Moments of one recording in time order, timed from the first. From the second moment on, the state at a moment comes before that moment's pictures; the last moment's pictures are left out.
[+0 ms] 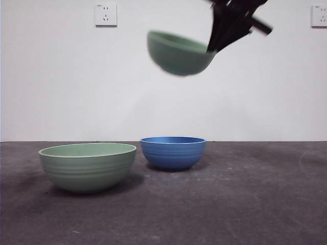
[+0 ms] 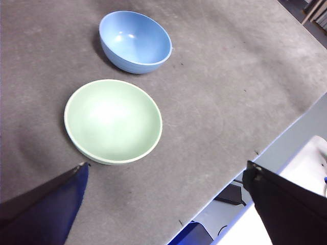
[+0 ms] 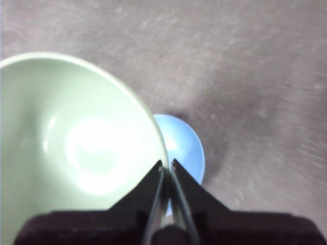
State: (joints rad) left arm -0.05 0.73 0.90 -0.96 0.65 0.16; right arm 0.37 1.78 1.77 -0.82 -0.23 0.09
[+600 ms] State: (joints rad) left arm -0.11 0.74 0.90 -0.97 0.59 0.16; right arm 0.40 2.16 1.91 -0.88 -0.13 0.08
